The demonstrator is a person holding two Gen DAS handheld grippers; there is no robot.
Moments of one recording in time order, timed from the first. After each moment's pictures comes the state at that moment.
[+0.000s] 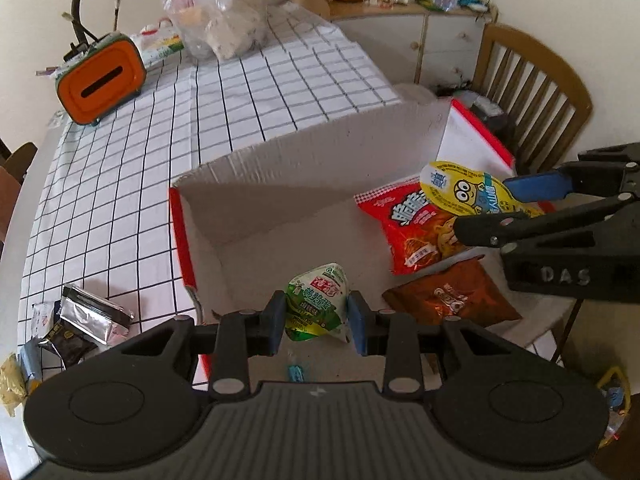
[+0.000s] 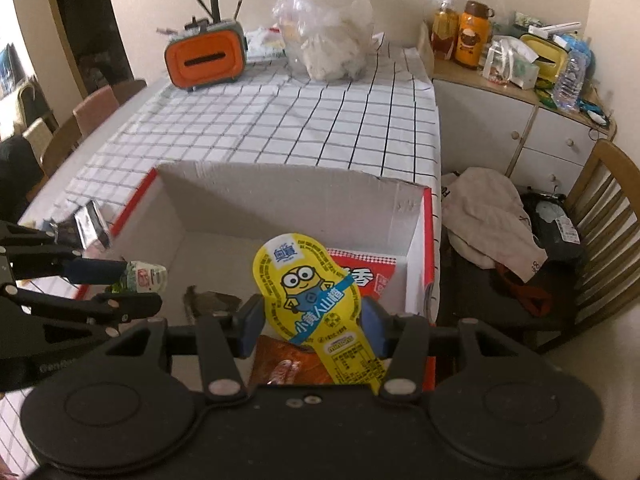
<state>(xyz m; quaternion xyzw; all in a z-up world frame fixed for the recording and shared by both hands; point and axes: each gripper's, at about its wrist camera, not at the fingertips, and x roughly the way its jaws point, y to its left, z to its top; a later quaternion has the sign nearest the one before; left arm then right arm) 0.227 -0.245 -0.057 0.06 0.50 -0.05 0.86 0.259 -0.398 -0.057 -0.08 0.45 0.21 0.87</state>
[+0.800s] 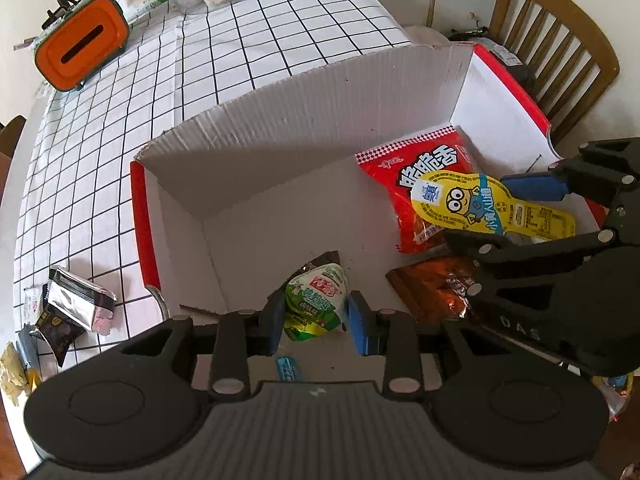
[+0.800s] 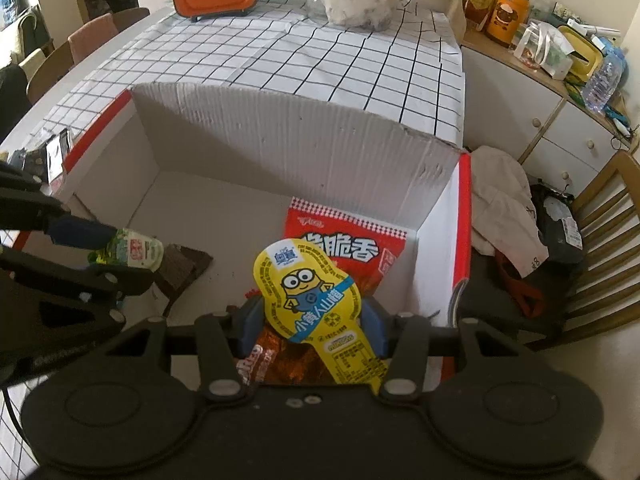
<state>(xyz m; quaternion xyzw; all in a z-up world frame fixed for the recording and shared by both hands) 0.263 -0.256 -0.081 0.08 0.57 -0.03 0.82 0.279 -0.379 -0.096 -0.15 0.49 0.21 0.83</state>
